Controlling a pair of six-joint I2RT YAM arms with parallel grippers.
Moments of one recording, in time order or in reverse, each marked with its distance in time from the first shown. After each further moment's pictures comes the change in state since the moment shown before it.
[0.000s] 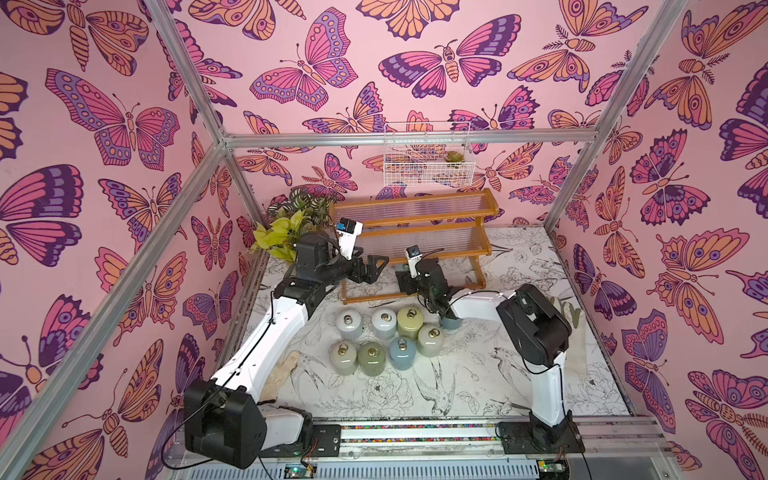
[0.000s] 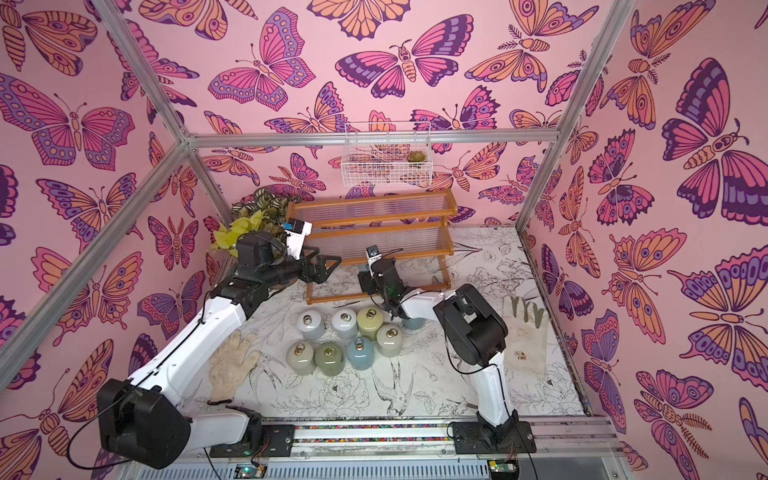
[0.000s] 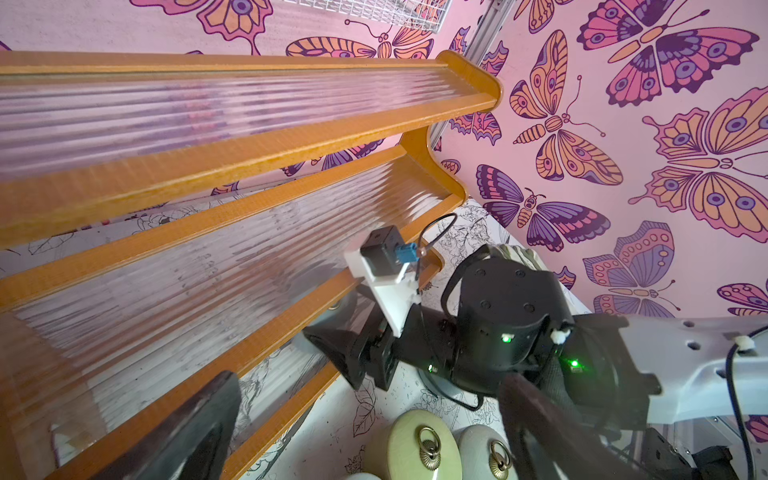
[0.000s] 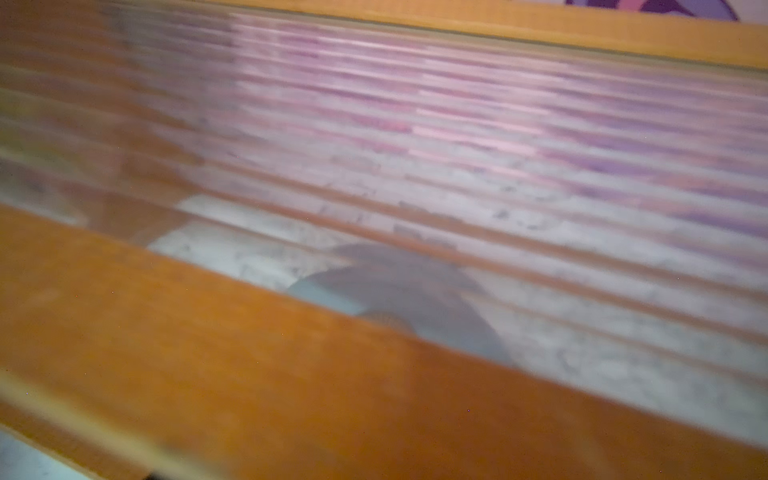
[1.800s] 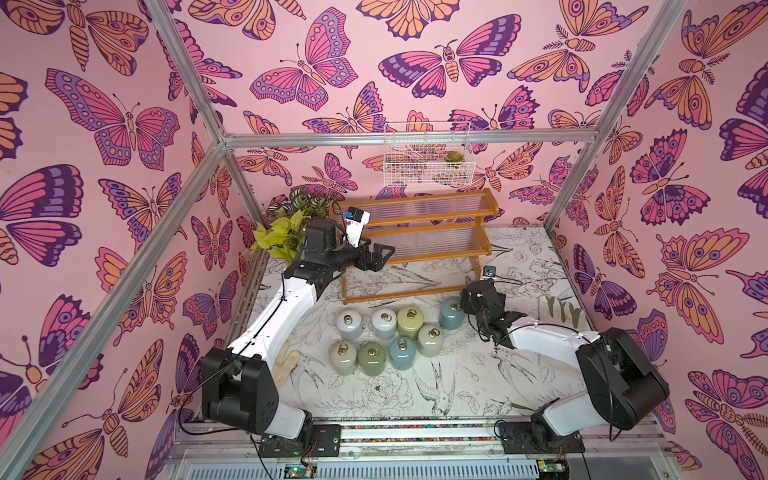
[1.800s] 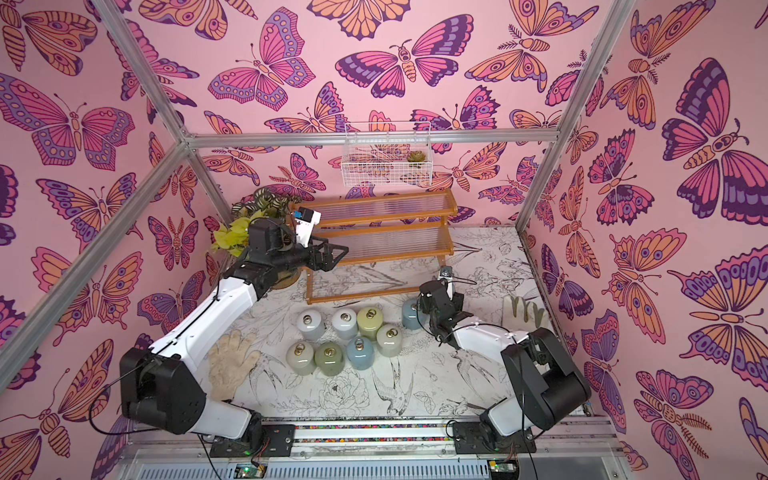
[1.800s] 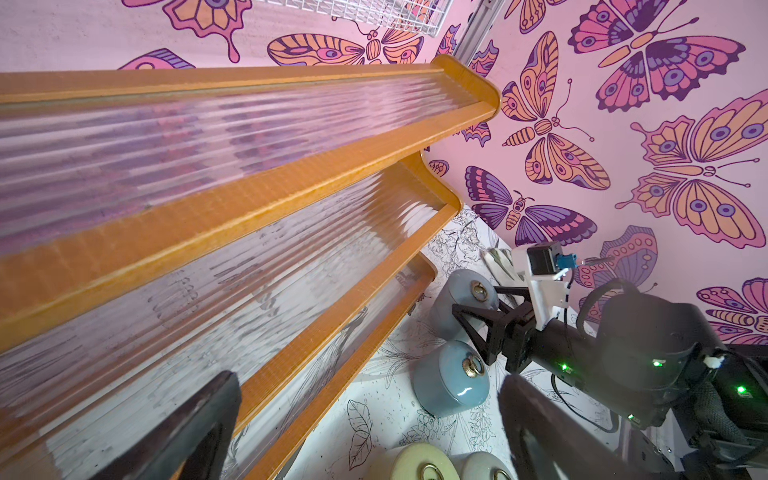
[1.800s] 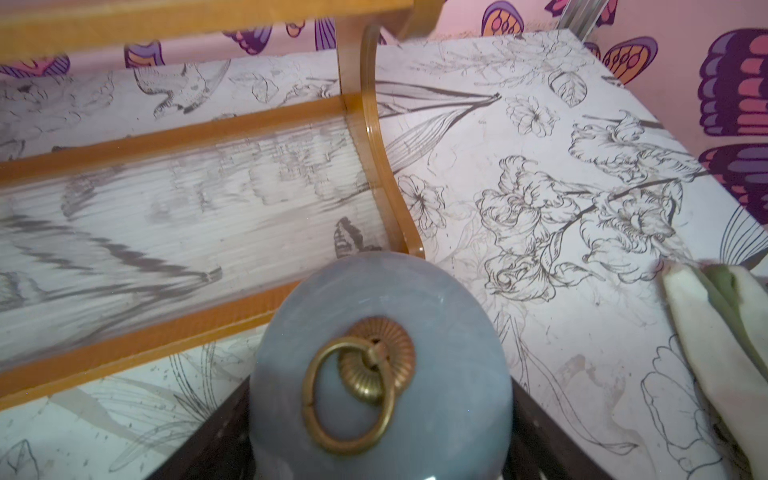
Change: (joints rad) left arm 0.000 0.167 0.145 0.000 0.069 -0.004; right arm -0.147 -0.534 -0.534 -0.261 0.331 0.336
